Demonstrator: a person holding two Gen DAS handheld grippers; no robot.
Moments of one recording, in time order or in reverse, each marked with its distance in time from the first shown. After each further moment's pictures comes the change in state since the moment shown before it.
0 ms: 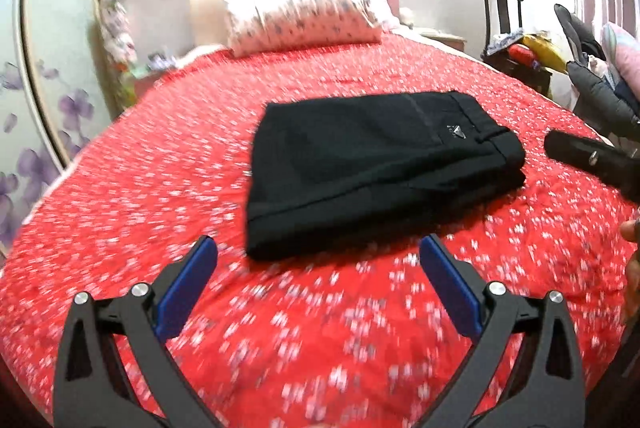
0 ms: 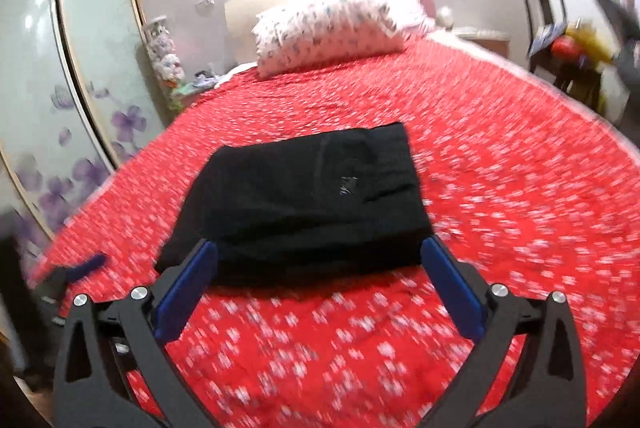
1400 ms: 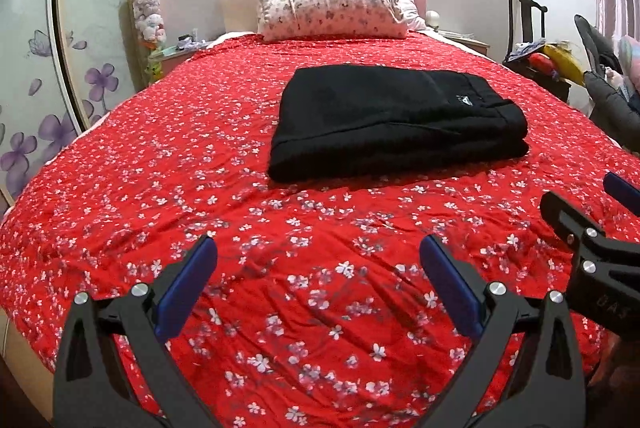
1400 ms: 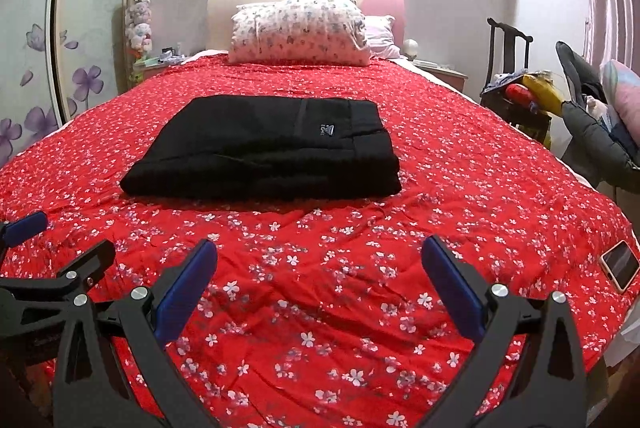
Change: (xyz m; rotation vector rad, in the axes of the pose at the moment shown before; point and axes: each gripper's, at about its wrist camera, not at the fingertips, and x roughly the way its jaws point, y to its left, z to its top) left arm -0.018 0.000 -0.055 -0.094 0.032 0.046; right arm -0.013 0.038 -0.072 -0.114 -0.016 -0.196
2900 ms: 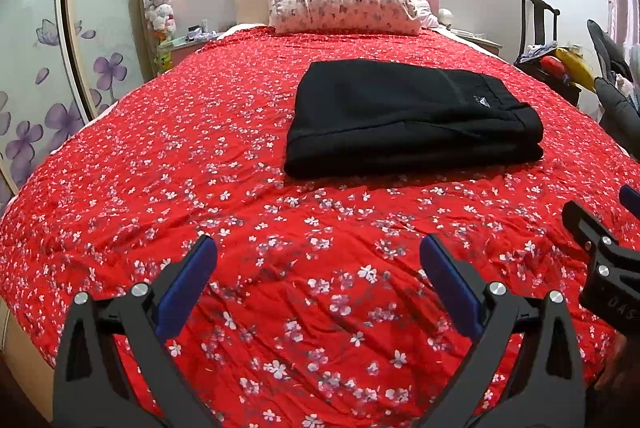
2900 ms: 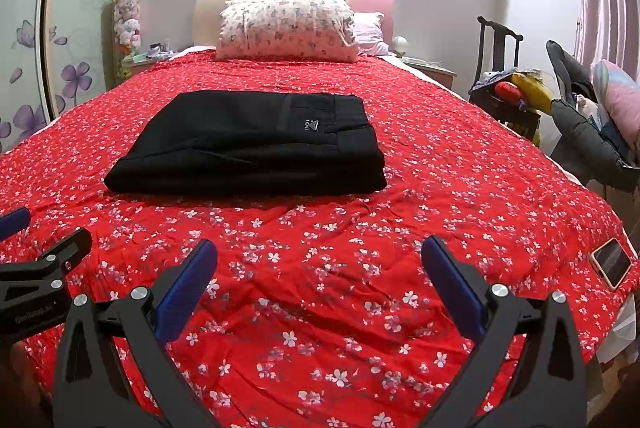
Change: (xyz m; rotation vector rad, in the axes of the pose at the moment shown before) left arm 0.009 0.015 0.002 -0.036 0.030 0.024; right arm 0.003 -0.007 -0.001 0.002 0.009 -0.047
